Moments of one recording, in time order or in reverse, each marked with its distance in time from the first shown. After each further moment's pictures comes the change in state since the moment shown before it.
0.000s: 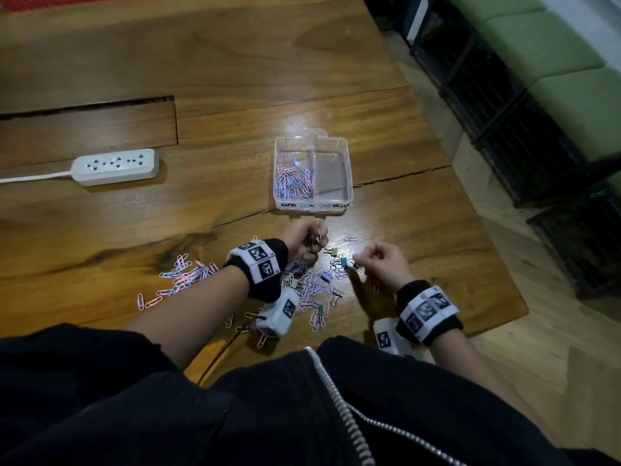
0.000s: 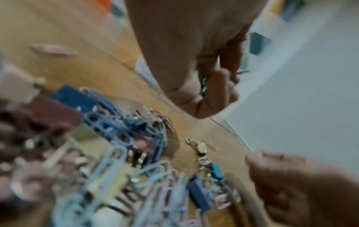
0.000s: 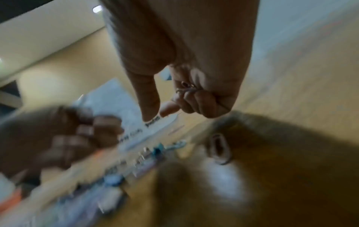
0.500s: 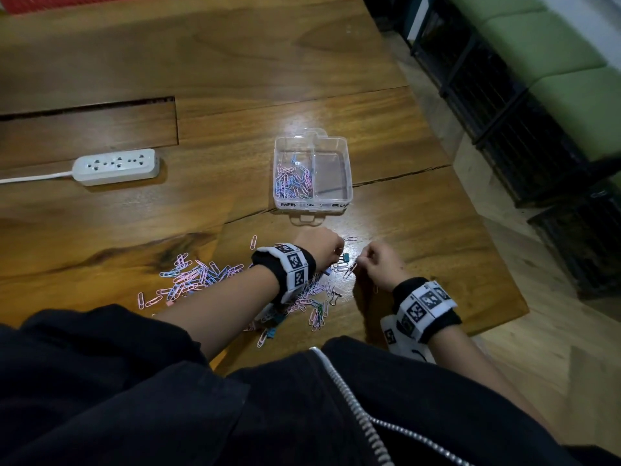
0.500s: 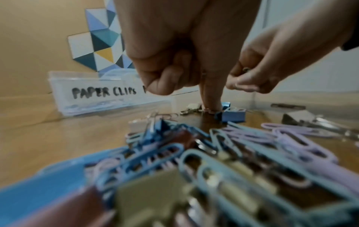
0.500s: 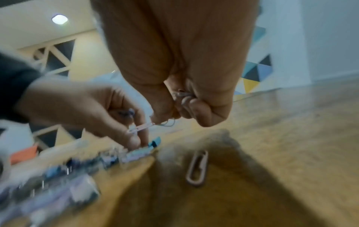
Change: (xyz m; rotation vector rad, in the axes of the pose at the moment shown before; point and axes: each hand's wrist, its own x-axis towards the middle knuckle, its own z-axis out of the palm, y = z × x) left_hand 0.010 -0.009 0.025 1.613 0.108 0.309; right_hand 0.004 -0.002 0.002 -0.383 -0.001 -0.098
